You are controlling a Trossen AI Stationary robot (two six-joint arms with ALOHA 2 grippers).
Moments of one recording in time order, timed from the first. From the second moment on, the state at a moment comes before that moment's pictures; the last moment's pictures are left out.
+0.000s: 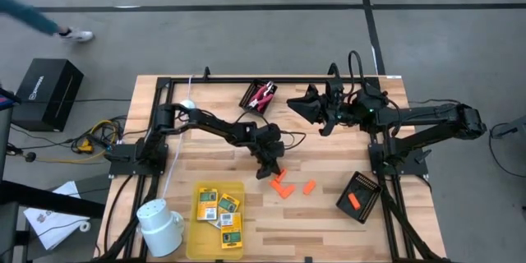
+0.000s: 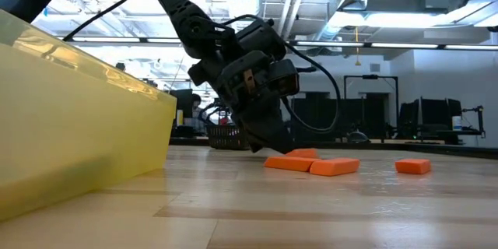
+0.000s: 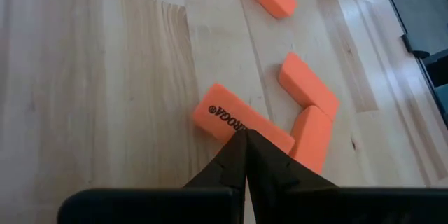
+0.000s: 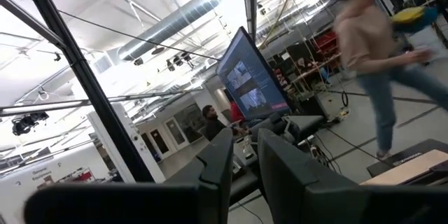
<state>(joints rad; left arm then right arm) 0.10 2.15 1.21 0.00 0.53 -0.06 -0.06 1.17 0.88 0.62 -0.04 0.58</state>
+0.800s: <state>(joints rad) 0.12 2.13 1.21 0.01 0.53 -0.04 -0.06 1.17 0.88 0.62 -0.04 0.58</state>
